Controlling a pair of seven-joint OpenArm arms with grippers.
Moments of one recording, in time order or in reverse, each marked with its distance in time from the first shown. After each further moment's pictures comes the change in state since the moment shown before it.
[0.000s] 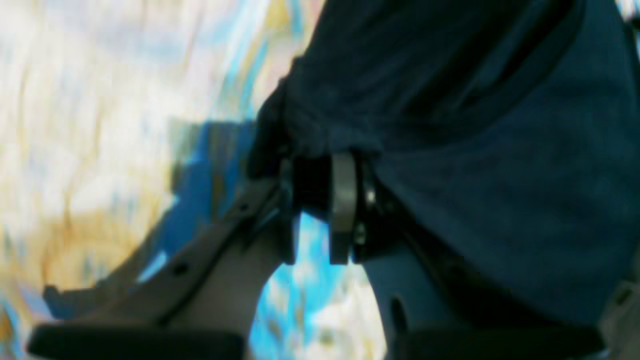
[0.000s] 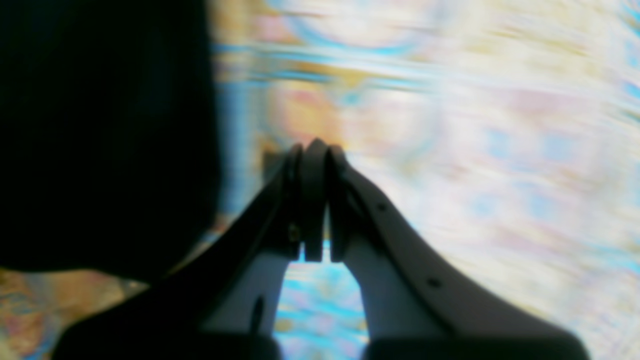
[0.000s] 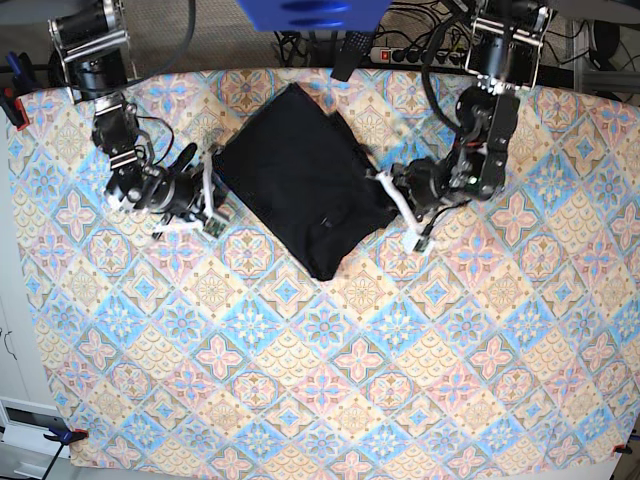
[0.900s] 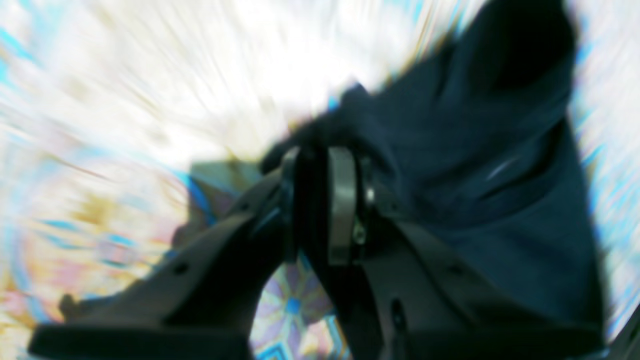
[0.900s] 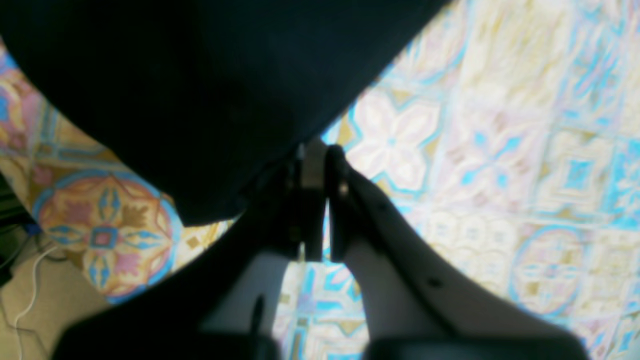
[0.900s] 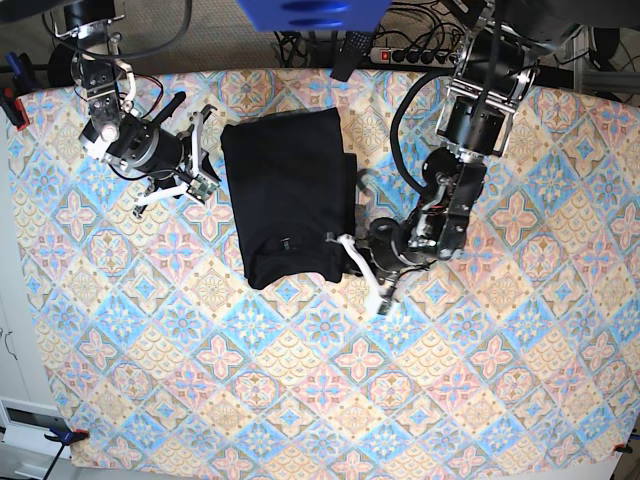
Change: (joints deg) left arm -14.0 7.2 0.3 -12.4 0.4 -0.2 -10.8; right arm -18.6 1.5 8.6 30.2 -0.5 -0.5 -1.0
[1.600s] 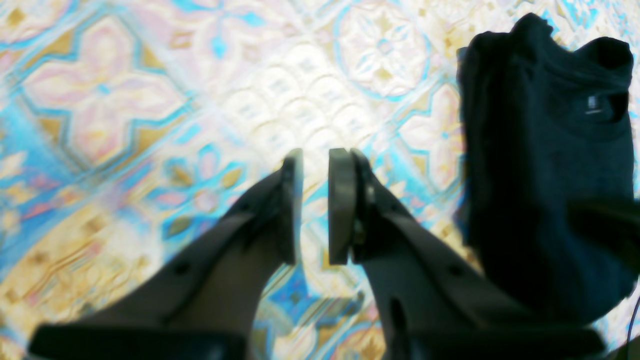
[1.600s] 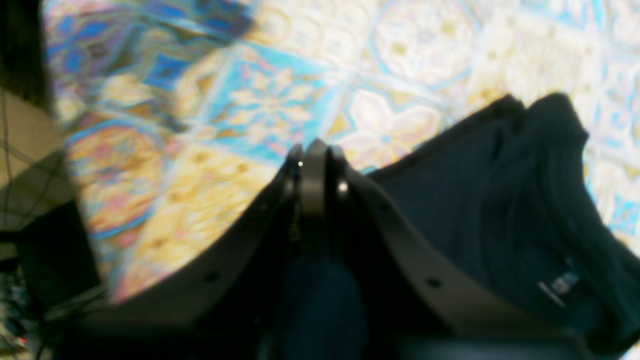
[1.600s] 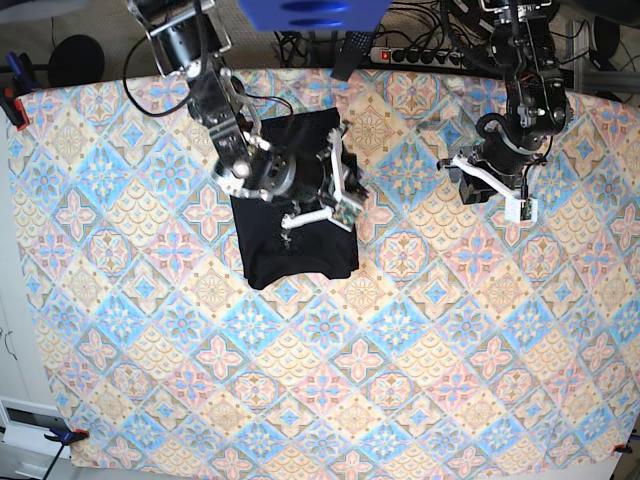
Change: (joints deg) left arm 33.7 -2.0 -28.8 37.1 0.2 0.2 6.8; right arm 16.1 -22.2 -17.6 -19.5 -0.5 0.0 -0.6
